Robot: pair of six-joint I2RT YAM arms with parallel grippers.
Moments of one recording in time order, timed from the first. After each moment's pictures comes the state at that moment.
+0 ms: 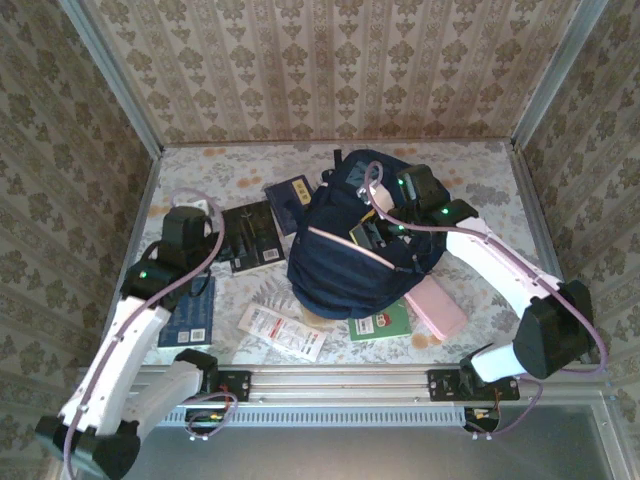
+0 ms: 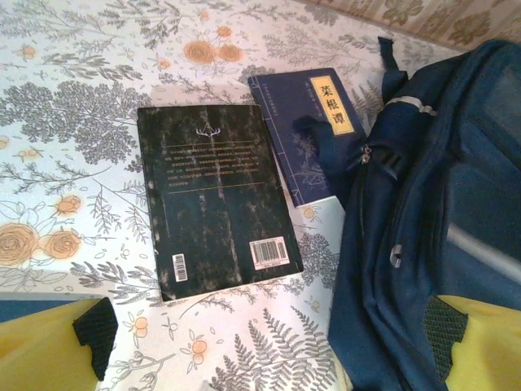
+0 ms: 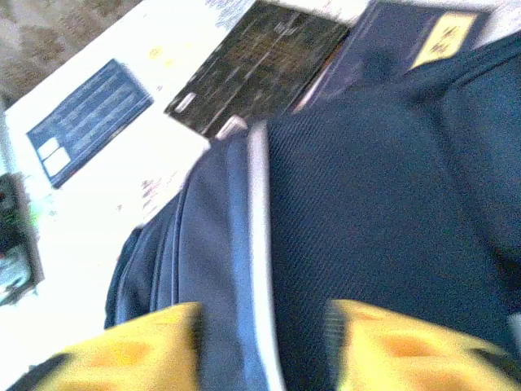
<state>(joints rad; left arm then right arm) -0.38 0.89 0.99 -0.79 -0.09 -0.47 0.41 1.41 1.16 -0.50 -0.50 -0.14</state>
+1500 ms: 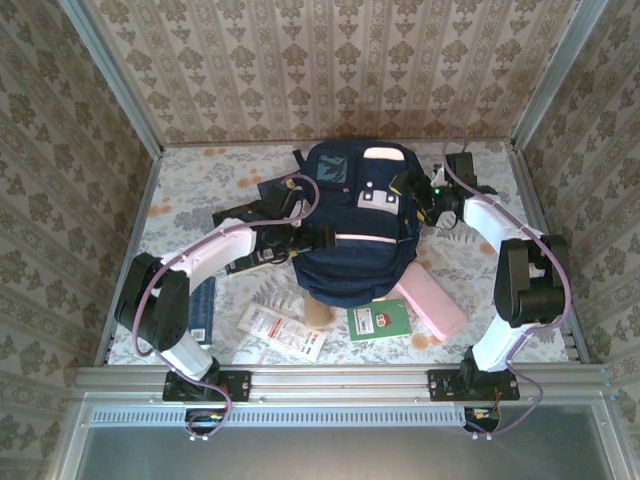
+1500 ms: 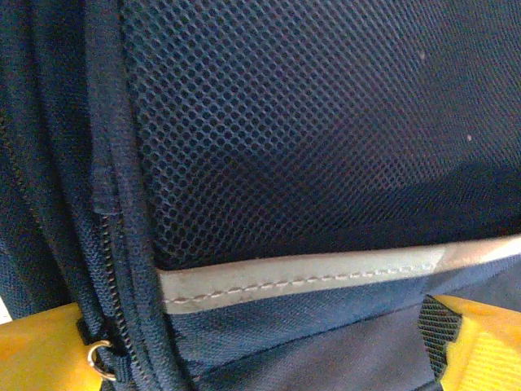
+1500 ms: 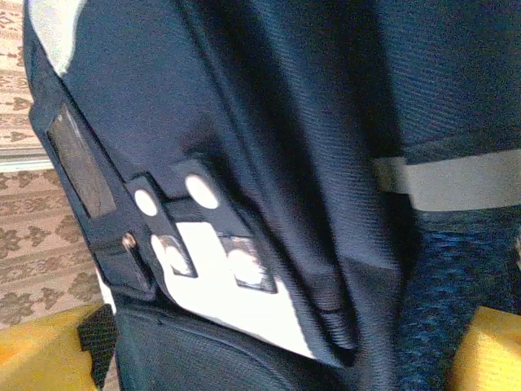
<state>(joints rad) -0.62 1.61 1.13 -0.52 0.36 -0.62 0.05 1.72 1.24 -0.36 -0.48 0.78</state>
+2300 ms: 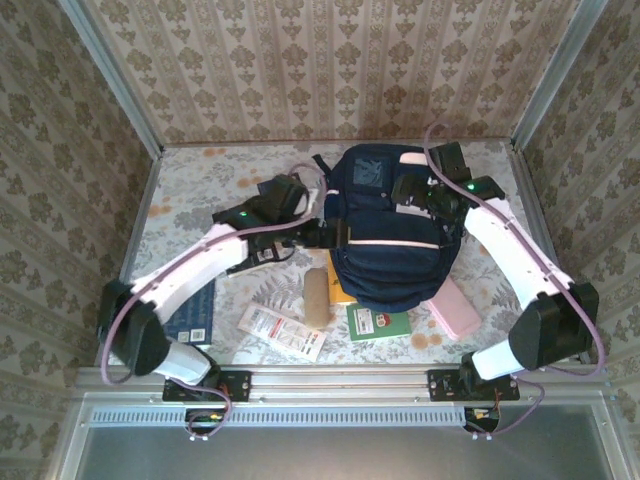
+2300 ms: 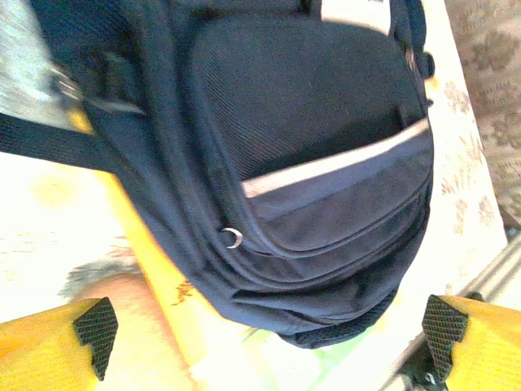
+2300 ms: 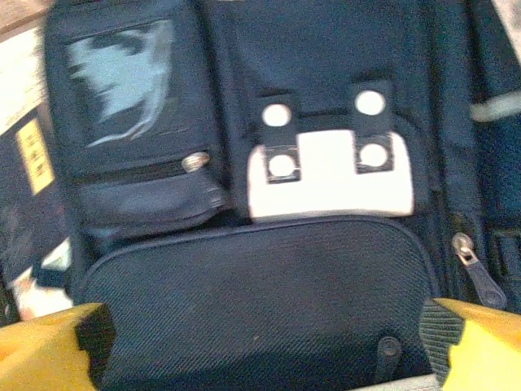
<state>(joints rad) -0.72 1.41 1.23 -0.63 0.28 -0.53 0.26 1.45 1.36 -0.79 0.07 0.50</state>
